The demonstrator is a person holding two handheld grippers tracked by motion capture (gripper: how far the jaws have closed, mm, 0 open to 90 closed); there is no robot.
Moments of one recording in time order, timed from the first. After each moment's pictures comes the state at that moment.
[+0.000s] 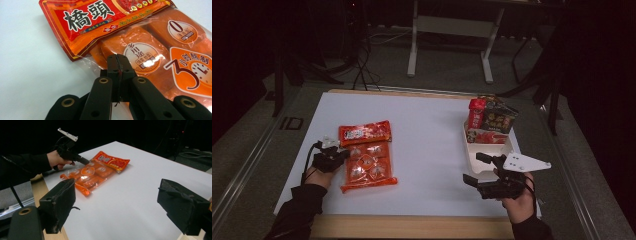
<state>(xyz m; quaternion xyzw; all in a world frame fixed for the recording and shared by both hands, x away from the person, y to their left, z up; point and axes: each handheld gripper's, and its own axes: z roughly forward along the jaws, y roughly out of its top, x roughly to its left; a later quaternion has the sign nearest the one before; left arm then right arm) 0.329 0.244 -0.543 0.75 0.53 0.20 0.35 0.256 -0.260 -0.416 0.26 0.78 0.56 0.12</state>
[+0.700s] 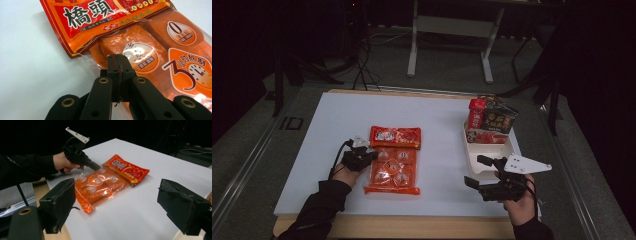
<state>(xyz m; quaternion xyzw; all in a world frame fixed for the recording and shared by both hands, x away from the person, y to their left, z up) 0.341 0.167 -0.541 0.79 0.46 0.15 0.37 0.255 -0.266 -0.422 0.26 0.78 0.55 0.12</state>
